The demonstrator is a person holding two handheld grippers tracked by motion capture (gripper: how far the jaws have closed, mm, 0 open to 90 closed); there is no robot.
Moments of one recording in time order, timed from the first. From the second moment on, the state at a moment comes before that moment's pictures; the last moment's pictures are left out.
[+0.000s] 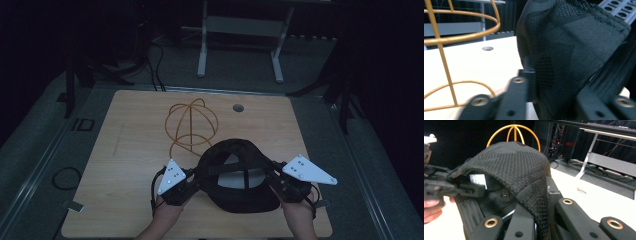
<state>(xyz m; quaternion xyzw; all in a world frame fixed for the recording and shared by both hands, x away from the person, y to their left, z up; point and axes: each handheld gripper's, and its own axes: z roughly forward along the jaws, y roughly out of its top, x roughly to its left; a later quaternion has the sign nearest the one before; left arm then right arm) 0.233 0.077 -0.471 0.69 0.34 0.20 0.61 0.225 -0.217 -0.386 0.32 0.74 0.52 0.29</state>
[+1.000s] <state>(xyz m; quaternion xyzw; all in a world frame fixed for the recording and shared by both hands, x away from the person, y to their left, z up) 0.240 0.065 -0.428 0.68 0.32 0.24 0.61 0.202 -0.250 -0.412 0.31 0.76 0.53 0.24</state>
